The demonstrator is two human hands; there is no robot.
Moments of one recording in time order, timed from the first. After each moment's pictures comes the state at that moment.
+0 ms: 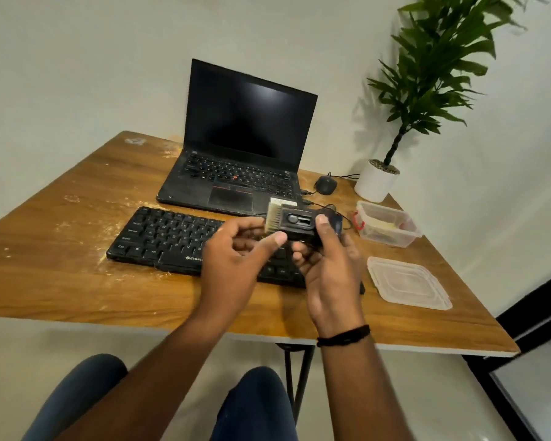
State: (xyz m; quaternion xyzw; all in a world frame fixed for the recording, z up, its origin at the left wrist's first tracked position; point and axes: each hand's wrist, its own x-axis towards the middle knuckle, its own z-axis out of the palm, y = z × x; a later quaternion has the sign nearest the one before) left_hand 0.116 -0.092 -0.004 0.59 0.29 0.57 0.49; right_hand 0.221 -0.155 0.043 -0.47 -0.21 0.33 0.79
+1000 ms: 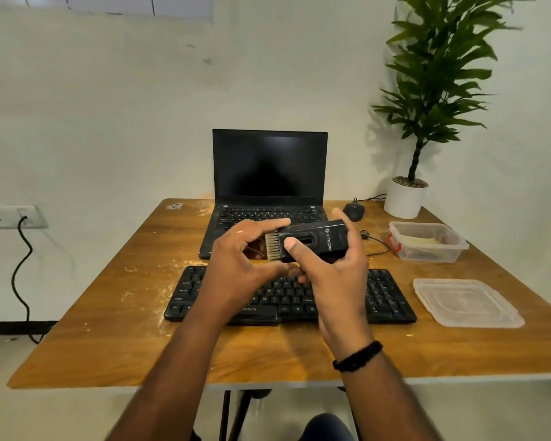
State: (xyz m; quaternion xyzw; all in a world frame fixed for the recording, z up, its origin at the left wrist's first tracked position) left_hand 0.061 -0.046 0.063 0.78 0.23 0.48 0.33; right_hand 0.186 -0.126 0.060 -0.50 -0.34 0.22 0.77
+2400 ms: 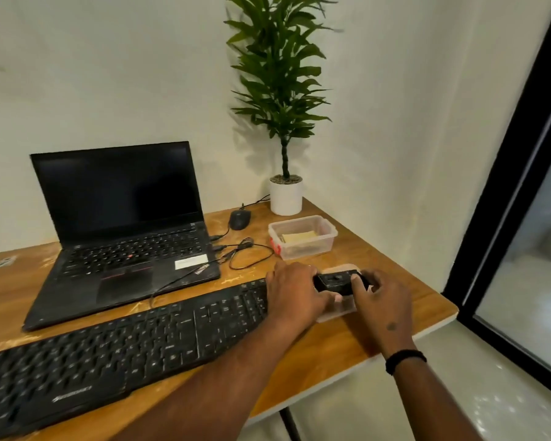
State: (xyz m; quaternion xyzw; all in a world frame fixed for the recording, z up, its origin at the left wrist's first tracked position) left_hand 0.350 -0.130 0.010 0.92 0.27 0.21 0.20; right_hand 0.447 -0.247 -0.025 -0.85 -0.20 -0.09 0.48
